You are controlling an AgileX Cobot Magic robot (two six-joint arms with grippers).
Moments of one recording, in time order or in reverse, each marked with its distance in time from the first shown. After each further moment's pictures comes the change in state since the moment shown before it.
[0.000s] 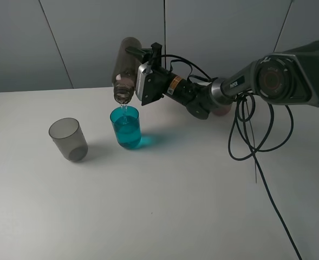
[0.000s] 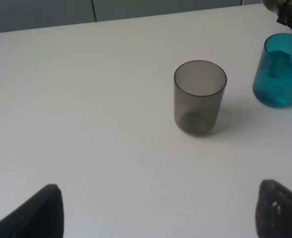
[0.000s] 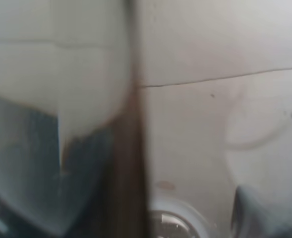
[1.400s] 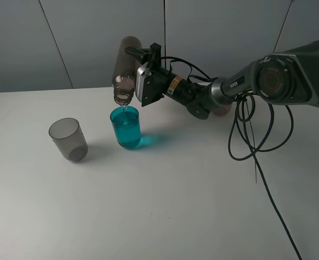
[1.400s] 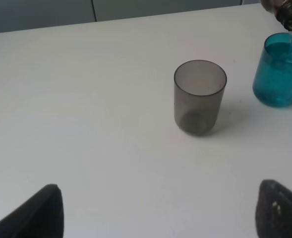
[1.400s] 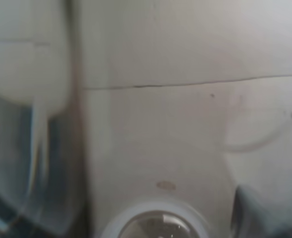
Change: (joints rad) left arm 0.000 0.000 0.000 0.000 0.000 0.004; right arm 0.000 0.000 0.000 0.000 0.000 -0.051
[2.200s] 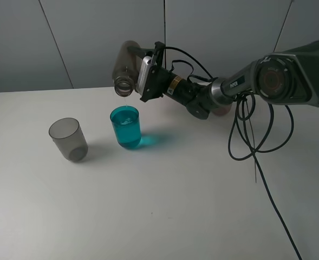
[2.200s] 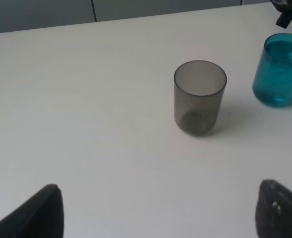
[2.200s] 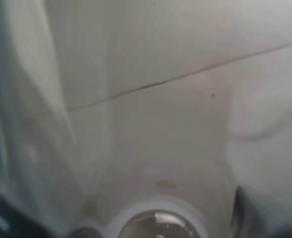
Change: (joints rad) left arm 0.000 0.000 0.000 0.000 0.000 -0.002; right arm 0.000 0.000 0.000 0.000 0.007 0.276
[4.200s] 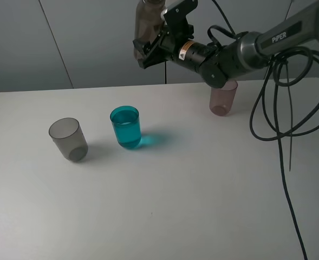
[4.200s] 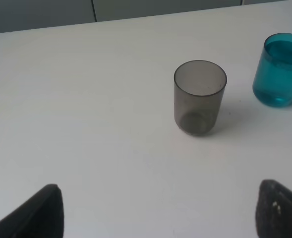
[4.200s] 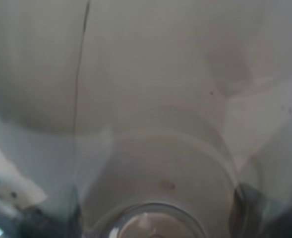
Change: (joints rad) left arm 0.000 0.000 0.000 0.000 0.000 0.000; right arm 0.000 -0.388 0.255 0.179 0.426 0.998
